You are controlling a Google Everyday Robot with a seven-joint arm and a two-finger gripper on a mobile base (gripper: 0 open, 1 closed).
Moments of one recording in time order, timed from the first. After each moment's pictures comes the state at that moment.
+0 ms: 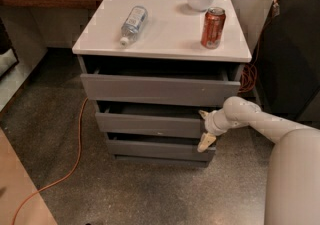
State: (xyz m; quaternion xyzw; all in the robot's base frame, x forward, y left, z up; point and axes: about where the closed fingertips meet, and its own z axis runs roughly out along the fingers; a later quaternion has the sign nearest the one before) arm 0.695 -0.209 0.445 -0.65 0.71 0.05 0.26
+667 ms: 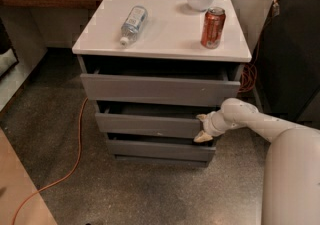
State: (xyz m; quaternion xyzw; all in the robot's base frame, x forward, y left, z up) arm 0.696 -0.206 0.433 -0.64 0.72 0.04 0.26
